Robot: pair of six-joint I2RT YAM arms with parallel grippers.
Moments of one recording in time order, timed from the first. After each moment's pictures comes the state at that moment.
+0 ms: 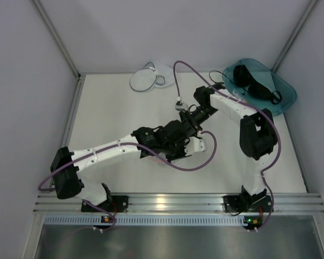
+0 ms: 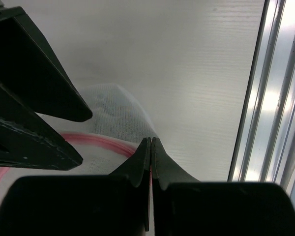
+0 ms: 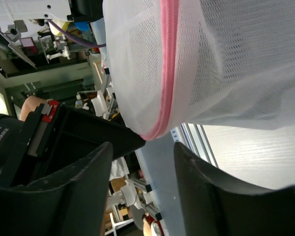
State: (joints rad) left arm -1.09 1.46 1.24 -0.68 0.14 0.37; right arm 0.46 1.97 1.62 -1.35 -1.09 -0.24
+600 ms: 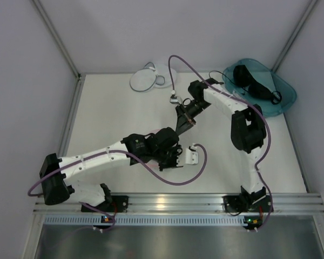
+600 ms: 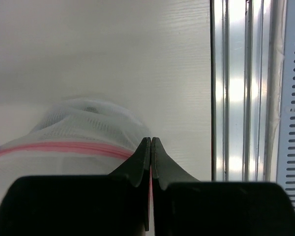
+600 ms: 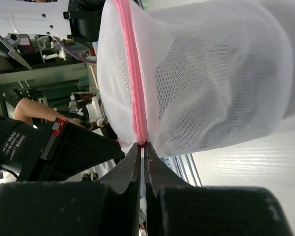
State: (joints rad) left arm -1.12 1.33 1.12 -0.69 0.25 0.46; right arm 0.47 2.13 1.82 -1.36 -1.12 -0.26
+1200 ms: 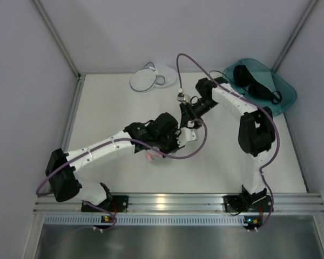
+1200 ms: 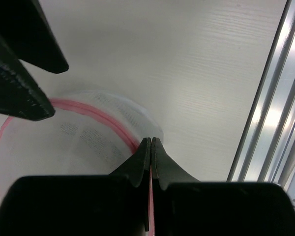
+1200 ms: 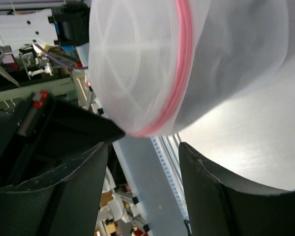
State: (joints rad) left arm -0.98 1.42 1.20 -0.68 0.19 0.33; right arm 0.43 2.07 1.80 -1.33 -1.04 -0.20
